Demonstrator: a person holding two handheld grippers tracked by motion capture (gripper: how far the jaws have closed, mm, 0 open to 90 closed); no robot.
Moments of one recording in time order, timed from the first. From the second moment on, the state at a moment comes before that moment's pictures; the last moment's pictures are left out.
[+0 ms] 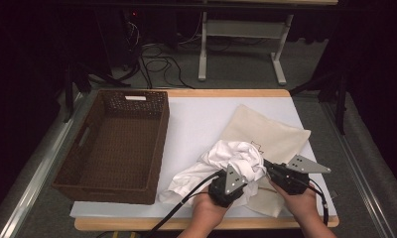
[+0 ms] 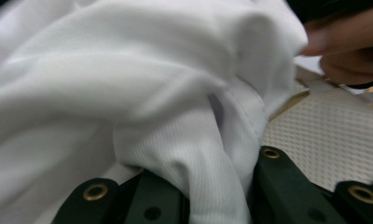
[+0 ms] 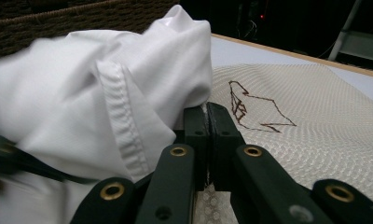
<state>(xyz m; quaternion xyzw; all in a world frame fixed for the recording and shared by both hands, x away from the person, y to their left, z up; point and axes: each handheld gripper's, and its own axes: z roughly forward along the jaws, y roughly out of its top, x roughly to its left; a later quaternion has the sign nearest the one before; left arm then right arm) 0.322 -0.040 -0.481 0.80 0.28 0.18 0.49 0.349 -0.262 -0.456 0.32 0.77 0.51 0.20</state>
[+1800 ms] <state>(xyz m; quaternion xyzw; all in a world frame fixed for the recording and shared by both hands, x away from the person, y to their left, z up) 0.332 -0.051 -0.483 0.80 0.31 0.14 0.49 0.339 -0.262 -0.448 0.30 0.76 0.53 0.20</state>
